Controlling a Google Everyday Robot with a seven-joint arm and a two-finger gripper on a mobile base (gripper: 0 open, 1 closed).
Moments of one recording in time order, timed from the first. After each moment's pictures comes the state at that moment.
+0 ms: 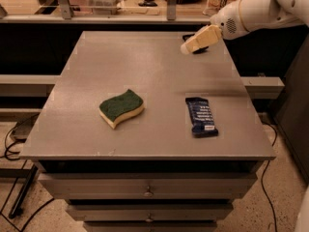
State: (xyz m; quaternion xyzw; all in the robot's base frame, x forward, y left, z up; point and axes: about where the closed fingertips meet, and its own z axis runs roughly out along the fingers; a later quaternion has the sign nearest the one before) arm 0.718 -0.120 0.950 -0.43 0.77 0.19 0.43
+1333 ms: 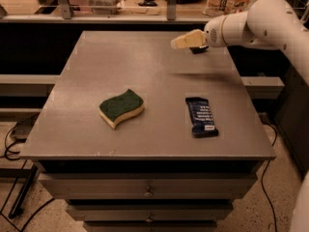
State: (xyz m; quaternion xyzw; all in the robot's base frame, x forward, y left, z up) arm 0.789 -0.120 0.914 -0.29 0.79 0.18 0.51
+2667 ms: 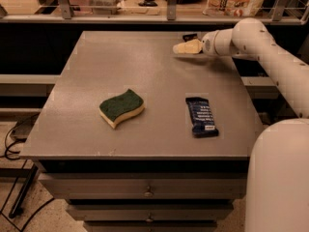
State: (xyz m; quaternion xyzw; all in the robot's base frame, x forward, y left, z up) arm 0.865 -0.150 0.840 -0.19 0.83 0.18 0.50
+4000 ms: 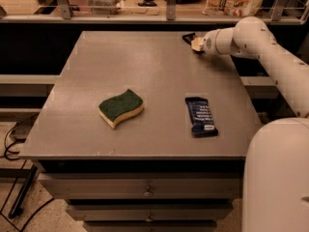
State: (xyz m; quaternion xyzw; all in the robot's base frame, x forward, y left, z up) arm 0.871 -0.152 0.840 -0.18 0.83 0.19 0.49
